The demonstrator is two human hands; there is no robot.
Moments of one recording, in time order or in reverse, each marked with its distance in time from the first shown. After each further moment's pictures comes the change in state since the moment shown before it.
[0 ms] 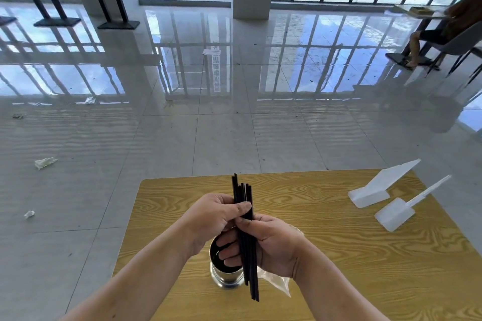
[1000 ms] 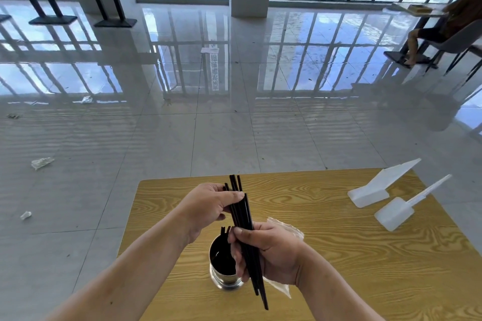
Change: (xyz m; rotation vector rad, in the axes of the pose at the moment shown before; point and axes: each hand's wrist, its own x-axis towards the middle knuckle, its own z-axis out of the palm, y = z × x) left_hand 0.014 0.015 -0.013 0.071 0.119 -0.033; right_hand -0.002 0.008 -0.012 -0.047 -0.038 0.040
